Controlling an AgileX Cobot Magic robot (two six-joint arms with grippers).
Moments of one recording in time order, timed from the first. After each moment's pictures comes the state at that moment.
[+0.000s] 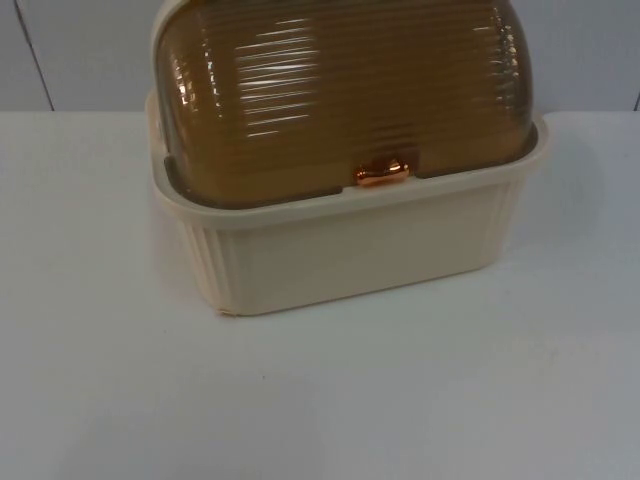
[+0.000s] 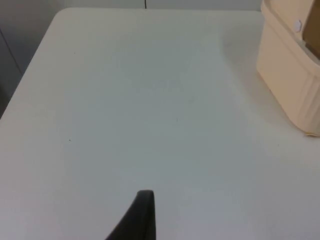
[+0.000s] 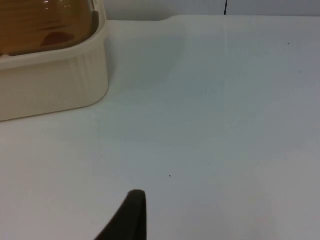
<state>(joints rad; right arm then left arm) 0.06 0.00 -0.52 -0.02 1.08 0.00 0.01 0.00 -0.50 0.02 1.08 -0.06</state>
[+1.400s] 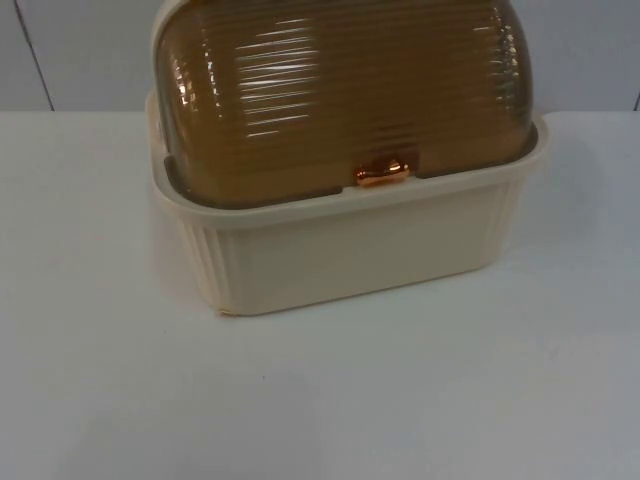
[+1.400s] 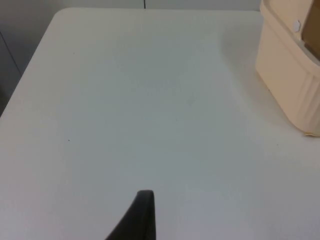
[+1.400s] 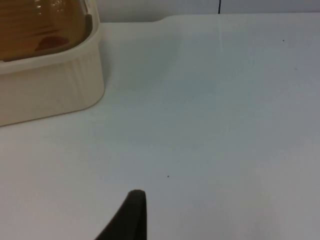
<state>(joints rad) 0.06 0.00 -0.52 -0.03 1.08 0.02 0.01 0.00 -0.50 0.02 1.08 -0.06</state>
